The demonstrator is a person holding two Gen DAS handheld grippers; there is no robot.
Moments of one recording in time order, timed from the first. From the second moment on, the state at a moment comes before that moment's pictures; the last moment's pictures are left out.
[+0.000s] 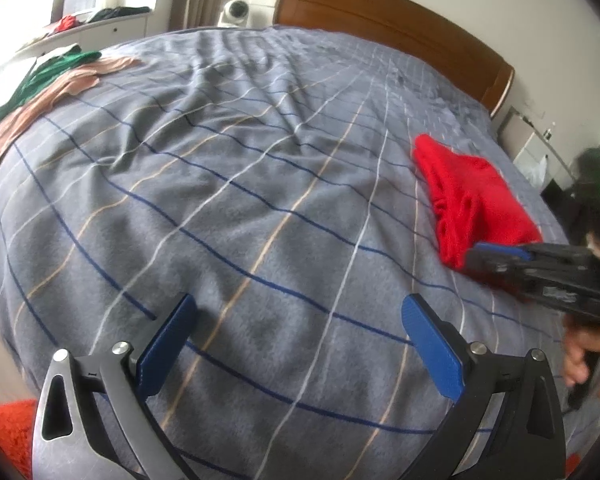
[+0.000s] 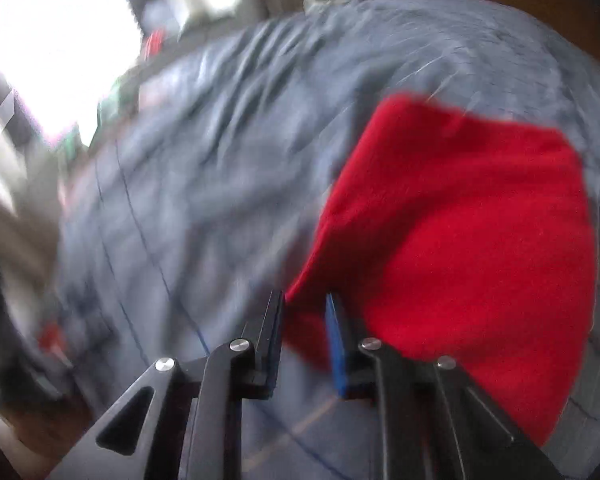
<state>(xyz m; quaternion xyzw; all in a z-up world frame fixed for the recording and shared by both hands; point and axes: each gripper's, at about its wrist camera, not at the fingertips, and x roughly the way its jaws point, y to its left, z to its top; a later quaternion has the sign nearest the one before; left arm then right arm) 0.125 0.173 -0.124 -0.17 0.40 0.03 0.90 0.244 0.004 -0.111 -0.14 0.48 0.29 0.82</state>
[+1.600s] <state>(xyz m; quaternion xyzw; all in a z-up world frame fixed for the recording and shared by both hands) 0.281 0.047 -0.090 -0.10 0.48 -0.10 0.87 0.247 -0.203 -0.093 0.21 0.40 0.14 0.88</state>
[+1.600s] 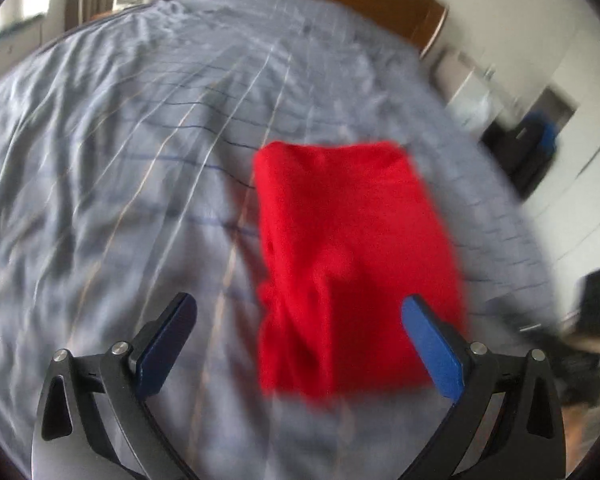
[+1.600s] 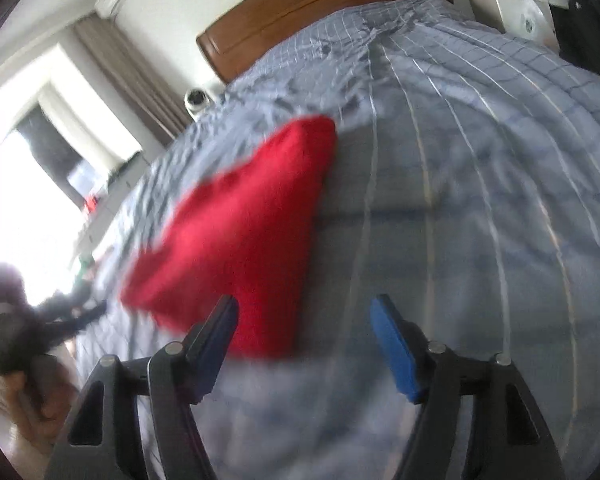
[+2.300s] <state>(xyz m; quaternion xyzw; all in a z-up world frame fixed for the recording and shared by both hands) 0.296 0.028 -0.075 -0.04 0.45 -0.14 0.88 0.303 -0.056 -0.079 -0.12 0.34 0.12 0.93</state>
